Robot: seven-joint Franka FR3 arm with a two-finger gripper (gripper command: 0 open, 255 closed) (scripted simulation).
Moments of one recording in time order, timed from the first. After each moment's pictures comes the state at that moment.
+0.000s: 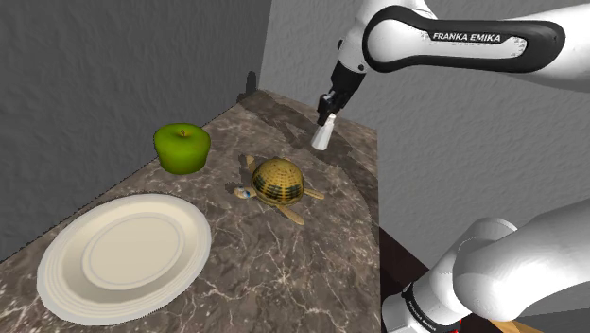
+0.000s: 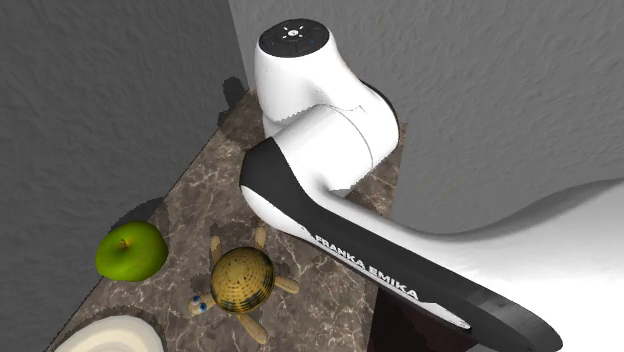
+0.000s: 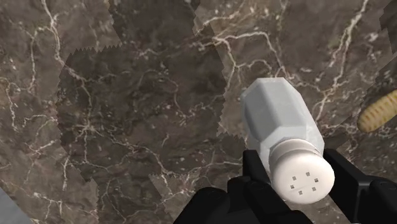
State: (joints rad) arm 0.07 -0.34 -0.02 -2.16 -0.08 1.97 -0.05
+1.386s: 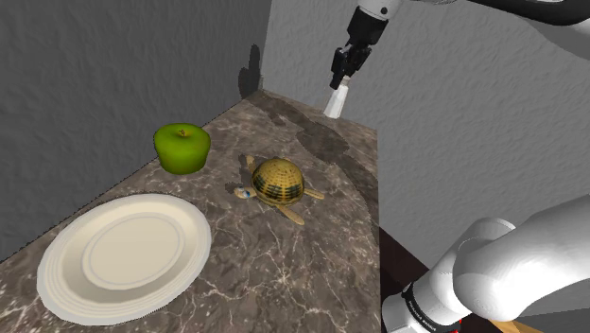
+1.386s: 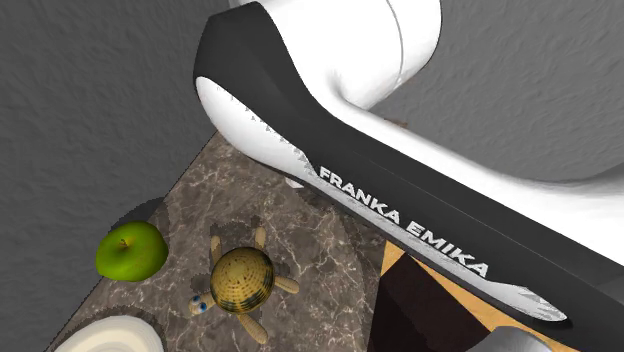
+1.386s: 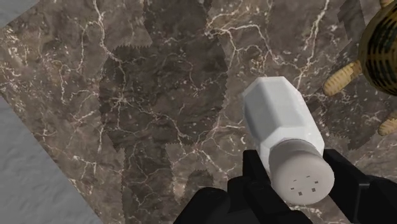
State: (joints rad) arm 0.07 -0.30 -0.02 -1.84 -0.08 1.70 -0.08
